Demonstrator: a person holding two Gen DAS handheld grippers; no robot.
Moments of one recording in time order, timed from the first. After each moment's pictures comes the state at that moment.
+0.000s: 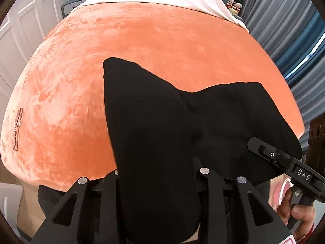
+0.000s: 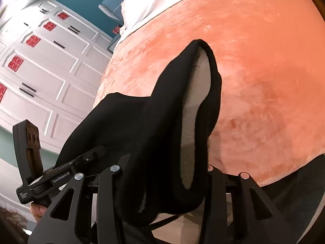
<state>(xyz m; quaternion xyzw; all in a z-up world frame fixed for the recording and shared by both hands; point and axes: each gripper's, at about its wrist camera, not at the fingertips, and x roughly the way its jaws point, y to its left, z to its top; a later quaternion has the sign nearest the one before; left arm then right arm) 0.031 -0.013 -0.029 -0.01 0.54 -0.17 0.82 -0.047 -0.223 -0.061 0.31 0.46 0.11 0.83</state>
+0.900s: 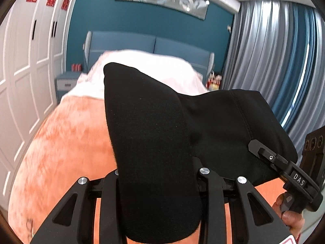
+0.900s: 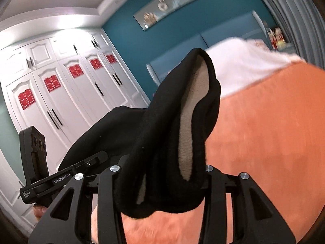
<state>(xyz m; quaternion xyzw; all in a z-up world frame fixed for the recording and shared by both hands) 0.184 -0.042 0.168 -0.05 0.27 -0.21 0.94 0.119 -0.257 0.131 0.24 0.16 0.16 0.94</state>
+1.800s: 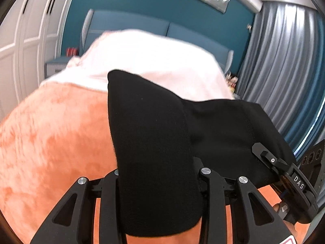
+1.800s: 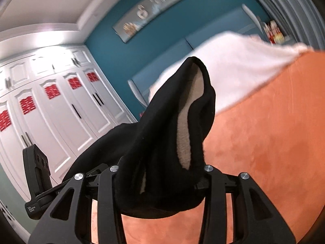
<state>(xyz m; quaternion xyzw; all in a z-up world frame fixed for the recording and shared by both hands) 0.482 -0.093 -0.024 -0.09 0.30 -0.19 0.93 0.421 -0.349 -0.036 0.30 0.16 0.13 0.93</state>
